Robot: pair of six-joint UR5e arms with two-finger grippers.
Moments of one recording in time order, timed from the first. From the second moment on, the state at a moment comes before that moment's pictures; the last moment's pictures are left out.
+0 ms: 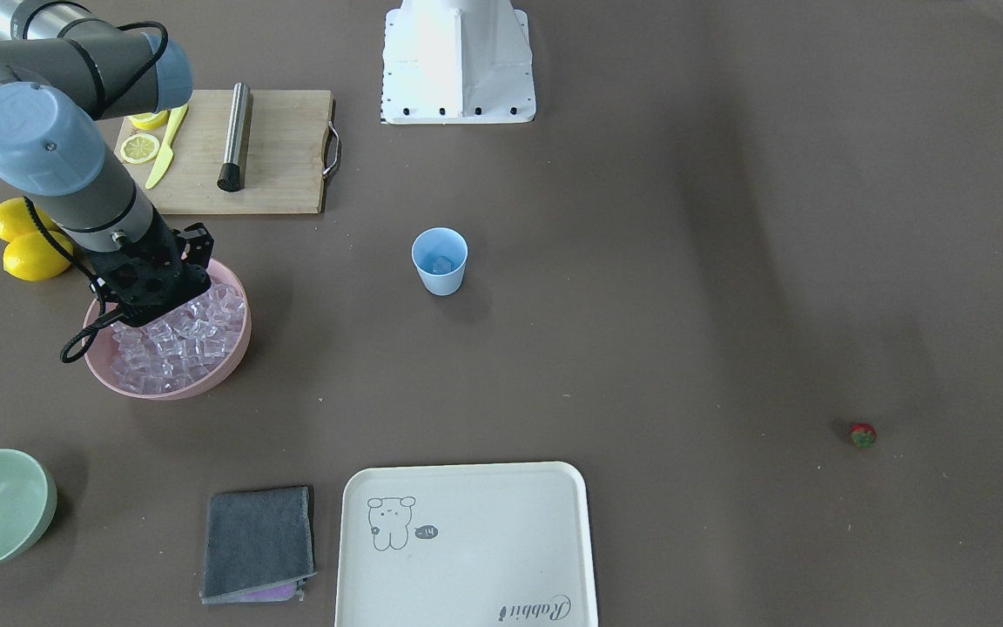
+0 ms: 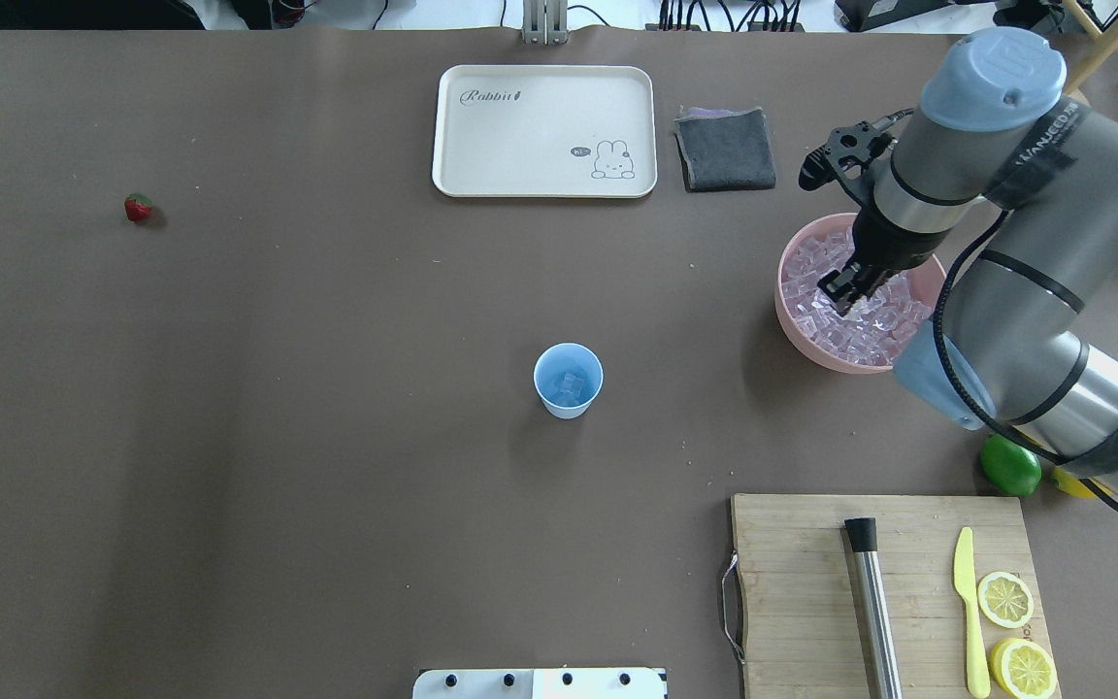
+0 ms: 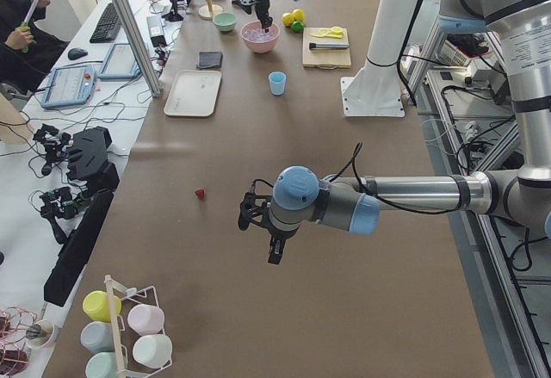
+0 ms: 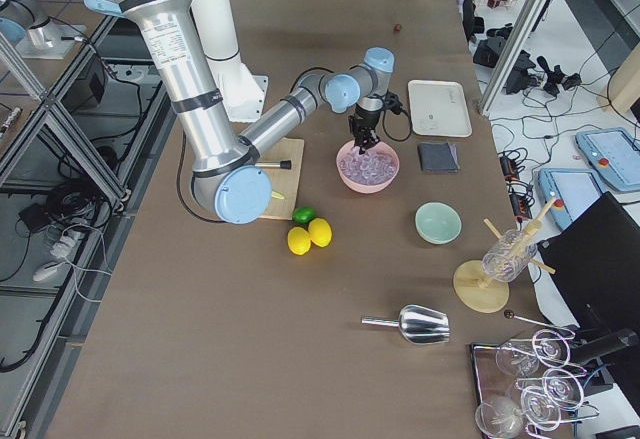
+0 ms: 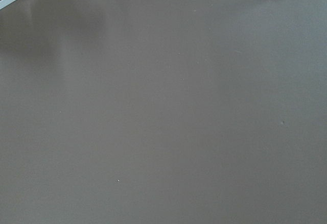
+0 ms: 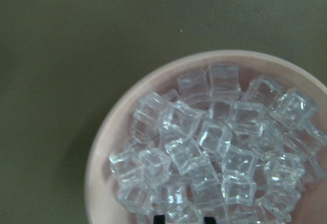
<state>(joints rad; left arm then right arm) -1.57 -1.25 -1.85 -1.85 -2.44 -0.03 0.84 -1.14 1.82 -1.77 2.13 0.31</state>
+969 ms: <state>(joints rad) -1.57 -1.26 -1.84 -1.87 -2.44 -0.03 0.55 -0.81 1.63 -1.57 2.01 0.97</state>
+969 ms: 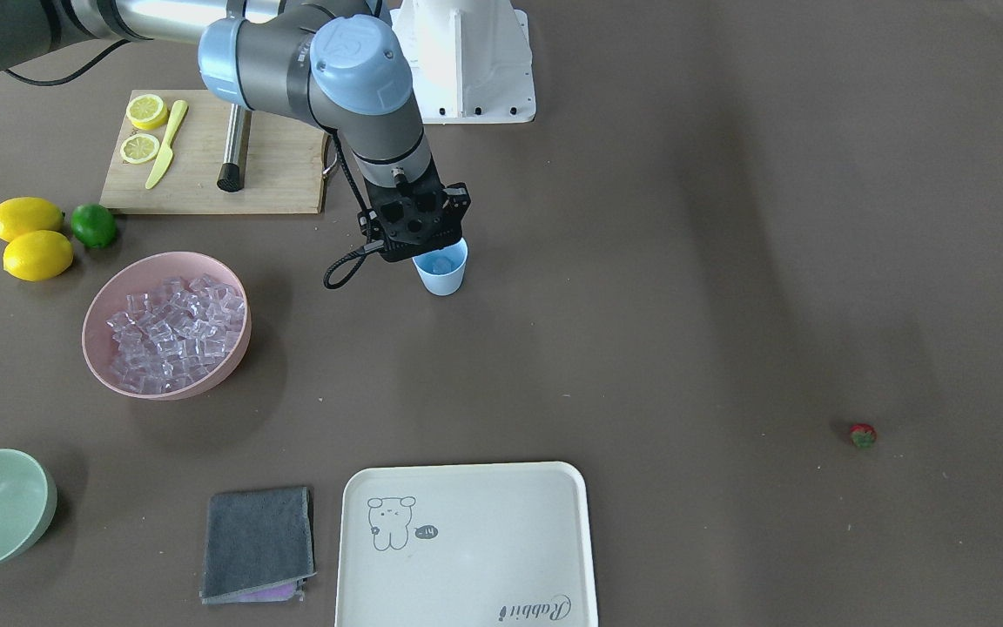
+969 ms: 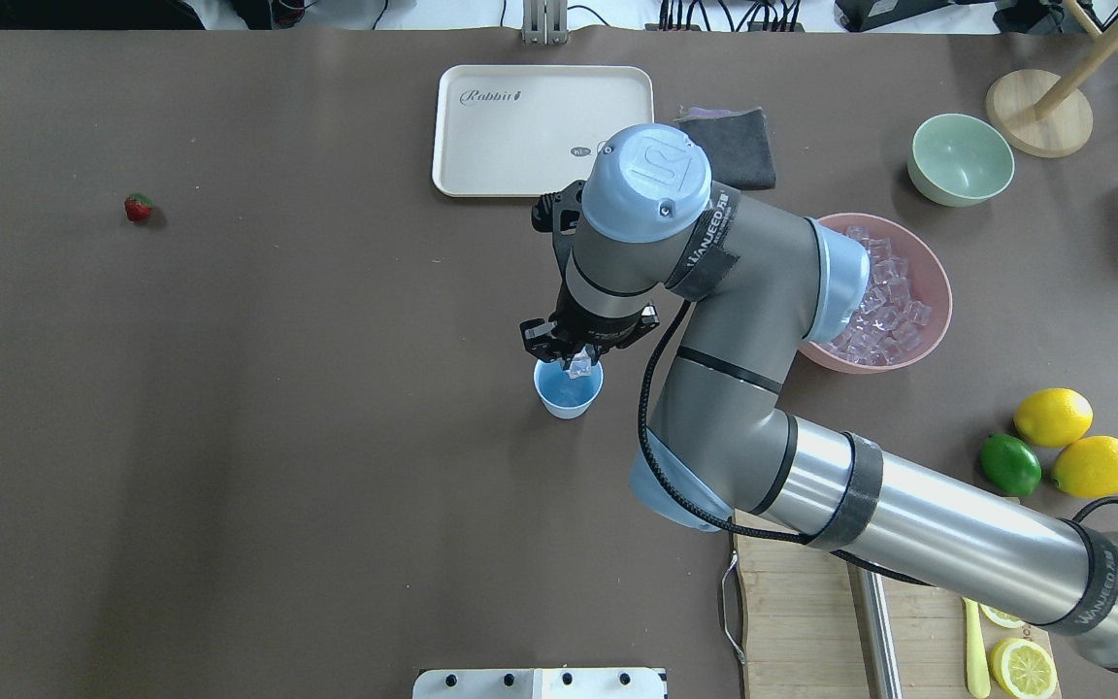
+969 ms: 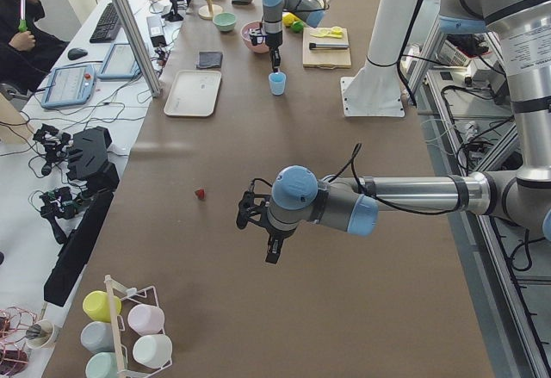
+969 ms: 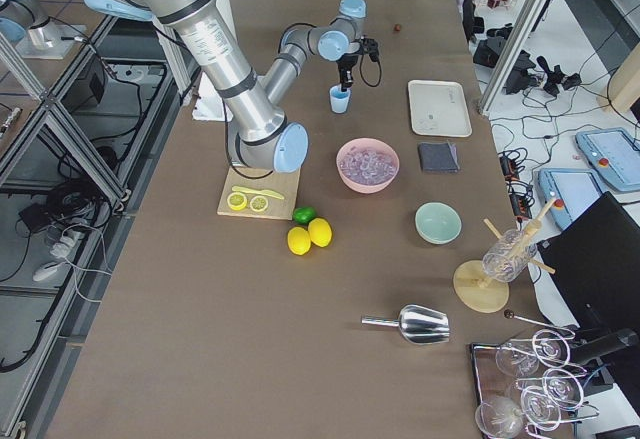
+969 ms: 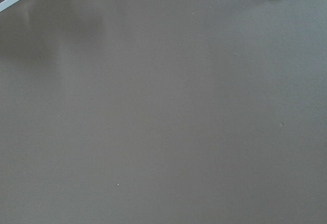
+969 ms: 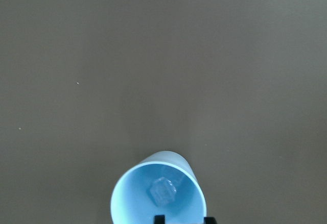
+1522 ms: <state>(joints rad) -1.57 -1.26 -1.84 -1.87 -2.44 -0.03 0.54 -0.81 1.61 -1.54 2.00 0.99</state>
